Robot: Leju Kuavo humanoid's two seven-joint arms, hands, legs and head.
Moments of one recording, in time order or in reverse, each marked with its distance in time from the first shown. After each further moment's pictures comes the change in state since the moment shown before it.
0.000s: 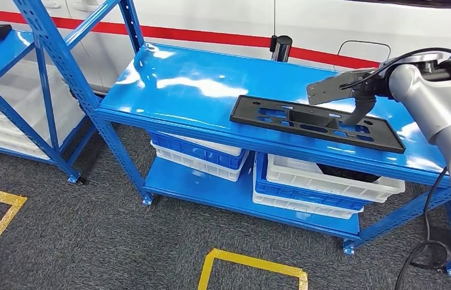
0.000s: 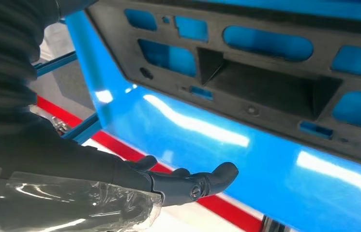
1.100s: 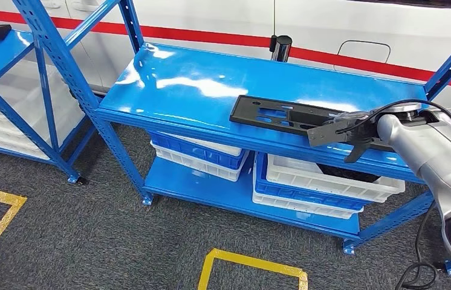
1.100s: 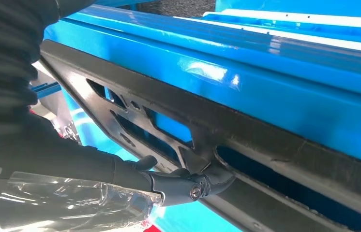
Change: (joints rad) left arm -0.010 0.000 0.008 -0.001 -0.042 -0.012 -0.011; right arm 0.127 -0.035 0.241 0.076 -0.115 -0.171 -0.016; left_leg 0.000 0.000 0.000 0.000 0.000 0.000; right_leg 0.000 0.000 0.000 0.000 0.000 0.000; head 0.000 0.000
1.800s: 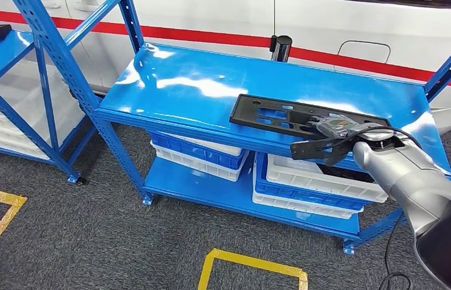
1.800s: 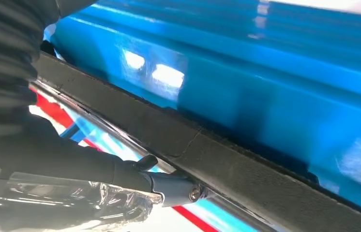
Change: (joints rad) left arm -0.006 -0.014 0.005 0.000 0.000 0.000 -0.021; right arm 0.120 0.077 0.011 0.064 0.048 -0.407 0.058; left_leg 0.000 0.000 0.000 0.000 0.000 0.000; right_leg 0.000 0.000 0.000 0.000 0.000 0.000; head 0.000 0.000
